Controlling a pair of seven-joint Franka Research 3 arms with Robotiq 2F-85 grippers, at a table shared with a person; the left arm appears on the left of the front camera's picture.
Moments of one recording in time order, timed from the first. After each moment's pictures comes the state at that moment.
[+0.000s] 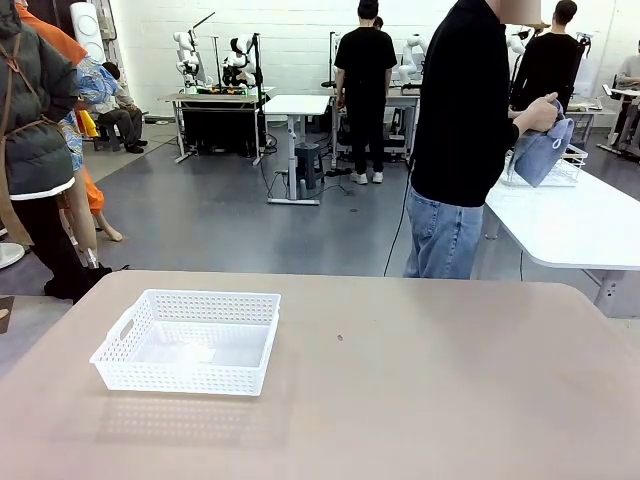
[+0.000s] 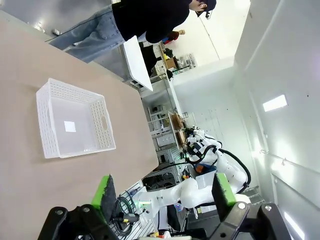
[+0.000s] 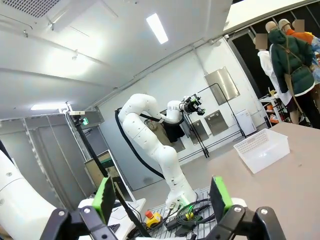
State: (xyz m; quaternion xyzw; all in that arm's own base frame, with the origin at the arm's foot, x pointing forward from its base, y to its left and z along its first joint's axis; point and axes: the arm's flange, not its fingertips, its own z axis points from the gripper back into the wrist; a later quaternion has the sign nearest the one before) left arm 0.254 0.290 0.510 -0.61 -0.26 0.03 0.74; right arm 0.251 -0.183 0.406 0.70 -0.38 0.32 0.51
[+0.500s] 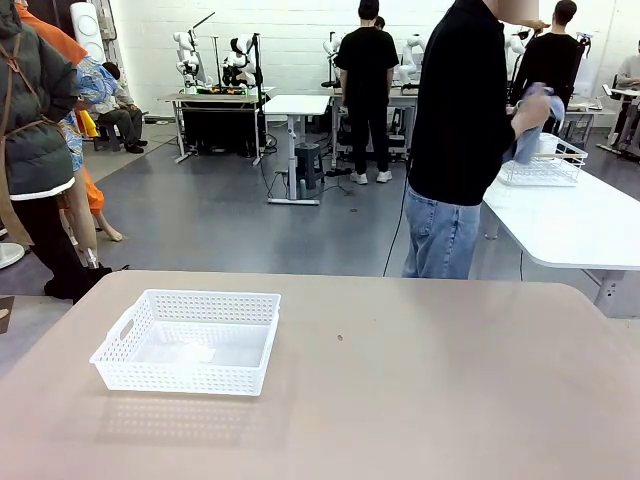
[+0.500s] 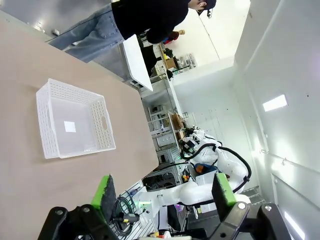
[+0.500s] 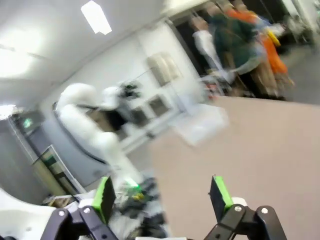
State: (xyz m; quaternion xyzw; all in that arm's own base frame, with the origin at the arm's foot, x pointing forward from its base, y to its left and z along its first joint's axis) left arm 0.254 0.290 0.511 -0.61 -0.26 0.03 0.74; right arm 0.270 -0.227 0.371 0.57 -0.41 0.25 0.67
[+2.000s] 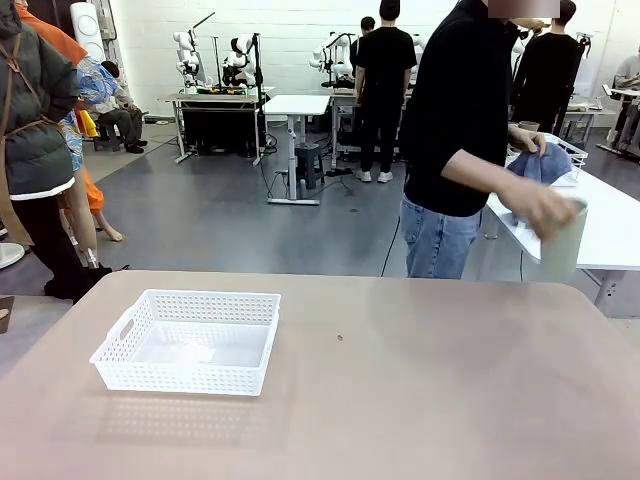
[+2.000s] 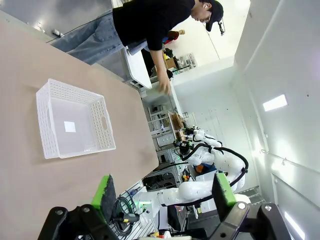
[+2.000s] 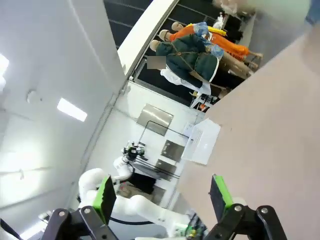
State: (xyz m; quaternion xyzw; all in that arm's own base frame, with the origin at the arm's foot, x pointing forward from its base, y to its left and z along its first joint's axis) left arm 0.255 0.291 0.511 -0.61 -0.26 0.03 0.74; right arm 0.261 -0.239 0.342 0.69 -0.30 -0.02 0.66
